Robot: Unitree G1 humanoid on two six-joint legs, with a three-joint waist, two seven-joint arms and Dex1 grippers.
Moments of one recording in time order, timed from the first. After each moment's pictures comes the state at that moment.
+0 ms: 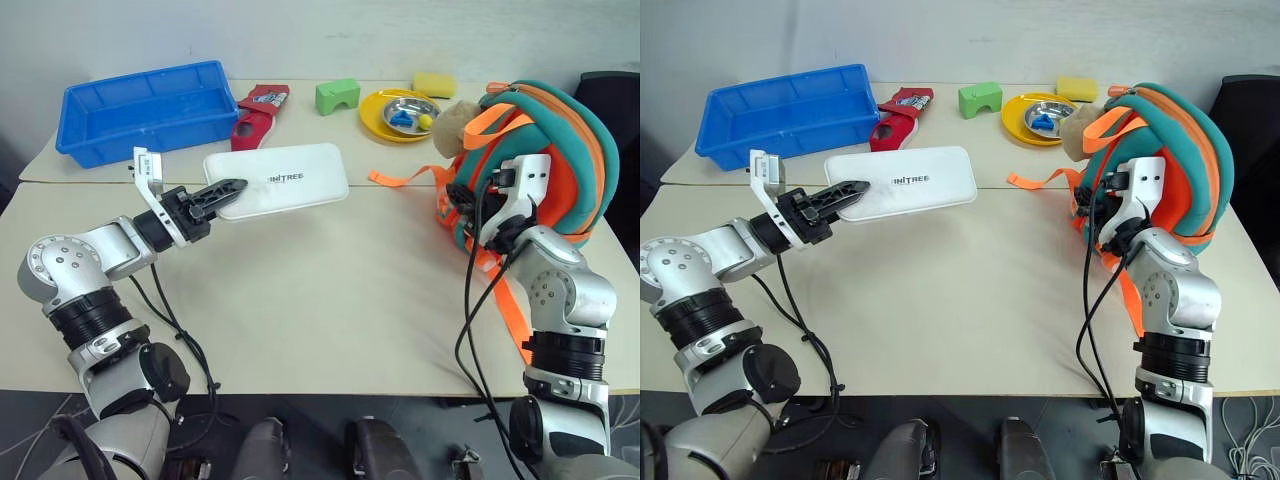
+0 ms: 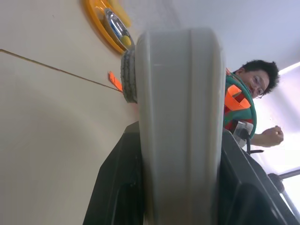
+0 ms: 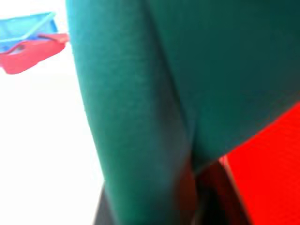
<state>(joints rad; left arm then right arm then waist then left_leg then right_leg) -0.85 0.39 0.75 0.16 -0.70 1.52 -0.53 -0.59 -0.41 -0.30 0.00 0.41 0.66 0.42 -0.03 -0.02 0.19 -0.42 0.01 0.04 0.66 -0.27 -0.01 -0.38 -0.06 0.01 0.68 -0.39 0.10</state>
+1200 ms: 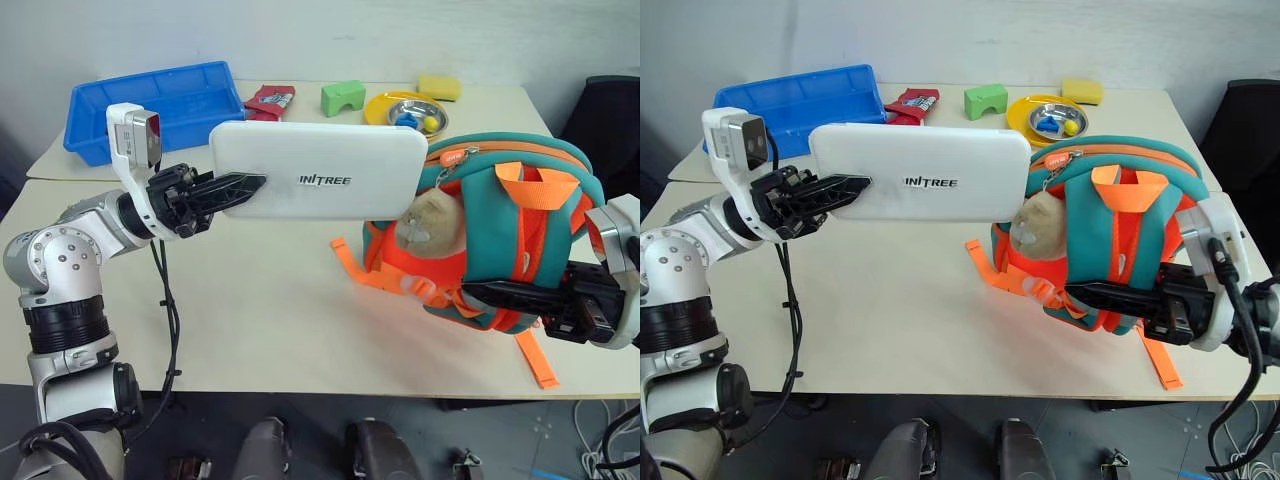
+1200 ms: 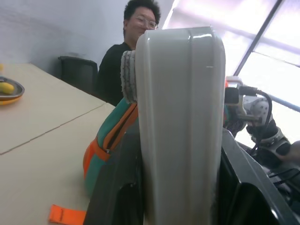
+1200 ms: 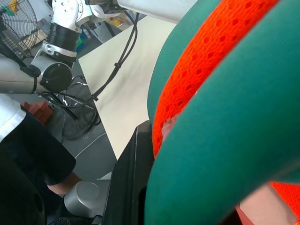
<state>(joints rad) -0.79 0.60 0.31 0.04 -0.86 0.97 -1.06 -0.07 -1.00 -0.64 -0.53 1.36 1.09 0.86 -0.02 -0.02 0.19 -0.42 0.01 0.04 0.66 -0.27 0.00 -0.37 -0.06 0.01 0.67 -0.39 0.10</state>
